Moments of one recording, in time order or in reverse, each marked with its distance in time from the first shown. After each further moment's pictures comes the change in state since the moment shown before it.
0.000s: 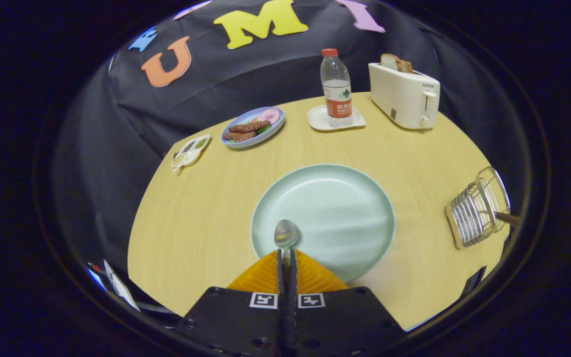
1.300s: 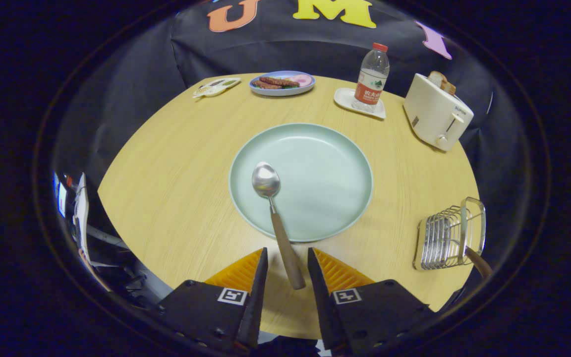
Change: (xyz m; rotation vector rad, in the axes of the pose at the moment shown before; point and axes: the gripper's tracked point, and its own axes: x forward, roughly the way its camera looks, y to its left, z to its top) arm -0.014 -0.065 -0.064 -0.388 0.205 -0.028
